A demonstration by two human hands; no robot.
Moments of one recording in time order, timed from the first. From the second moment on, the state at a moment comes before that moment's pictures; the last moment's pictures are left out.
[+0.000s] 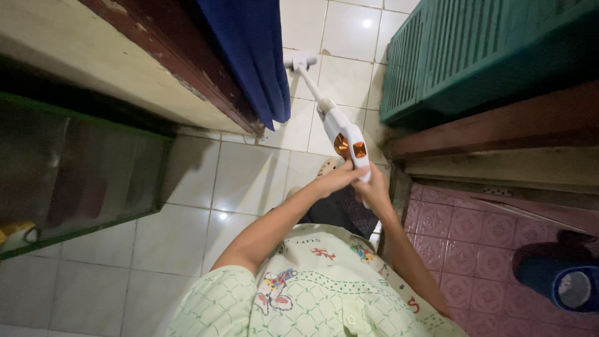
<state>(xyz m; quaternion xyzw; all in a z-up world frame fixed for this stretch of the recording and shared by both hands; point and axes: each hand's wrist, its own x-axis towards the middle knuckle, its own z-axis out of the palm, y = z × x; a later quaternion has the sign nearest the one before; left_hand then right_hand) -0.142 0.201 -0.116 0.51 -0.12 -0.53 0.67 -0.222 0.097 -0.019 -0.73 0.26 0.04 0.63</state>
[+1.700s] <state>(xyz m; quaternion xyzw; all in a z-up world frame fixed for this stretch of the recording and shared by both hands) 0.051 -0.033 -0.123 0.39 -0.12 -0.62 0.67 -0.049 -0.121 -0.040 -0.77 0.39 -0.02 0.50</state>
